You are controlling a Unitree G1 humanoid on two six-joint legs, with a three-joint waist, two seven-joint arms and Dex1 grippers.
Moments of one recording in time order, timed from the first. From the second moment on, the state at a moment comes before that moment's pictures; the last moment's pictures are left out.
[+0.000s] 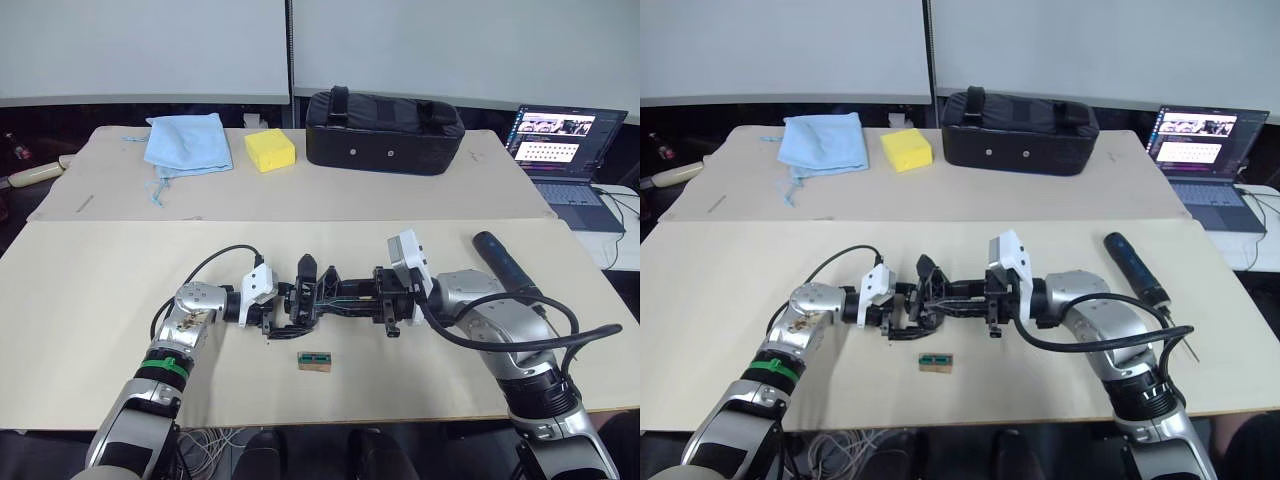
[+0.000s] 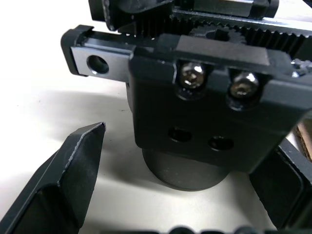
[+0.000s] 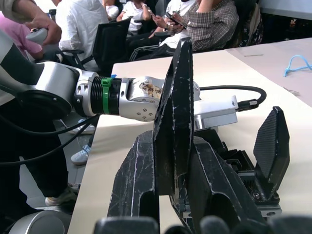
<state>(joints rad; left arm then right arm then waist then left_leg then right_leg) -0.57 0.45 -0.16 0.55 -0.16 -0.09 -1.31 -0.49 -0.48 0.17 -0.27 0.57 0.50 1.09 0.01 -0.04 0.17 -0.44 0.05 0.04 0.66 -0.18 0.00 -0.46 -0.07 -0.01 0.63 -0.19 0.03</state>
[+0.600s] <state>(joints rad) -0.56 0.44 -0.17 0.54 -0.16 -0.11 -1.31 -0.54 -0.33 0.28 -0.06 0.35 0.25 1.06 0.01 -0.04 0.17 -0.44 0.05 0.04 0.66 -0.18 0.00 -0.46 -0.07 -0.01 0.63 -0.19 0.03</state>
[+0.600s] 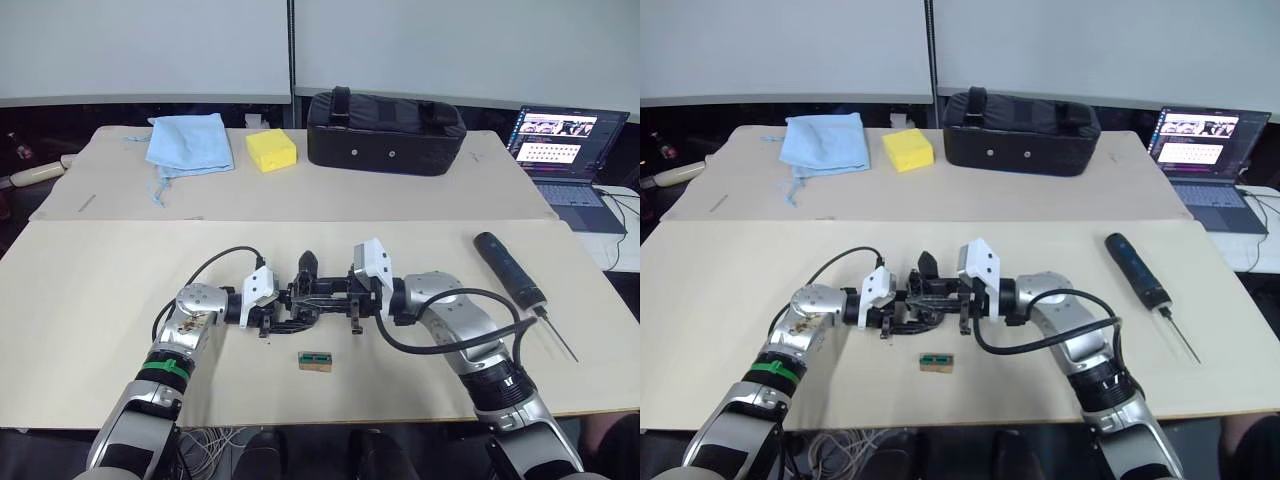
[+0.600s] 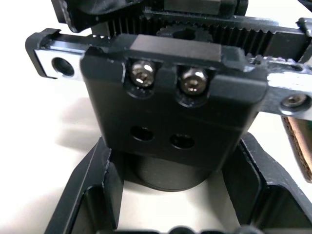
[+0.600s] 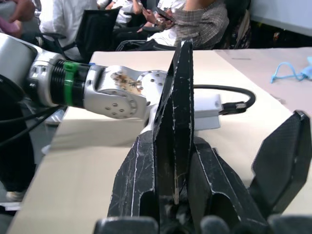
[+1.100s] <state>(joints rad) -0.56 0.45 -0.18 0.52 -0.15 -0.09 -1.30 -0.55 -0.33 0.32 0.00 0.28 0.25 1.06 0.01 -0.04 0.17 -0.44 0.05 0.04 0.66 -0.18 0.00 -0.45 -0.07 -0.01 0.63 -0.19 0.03</state>
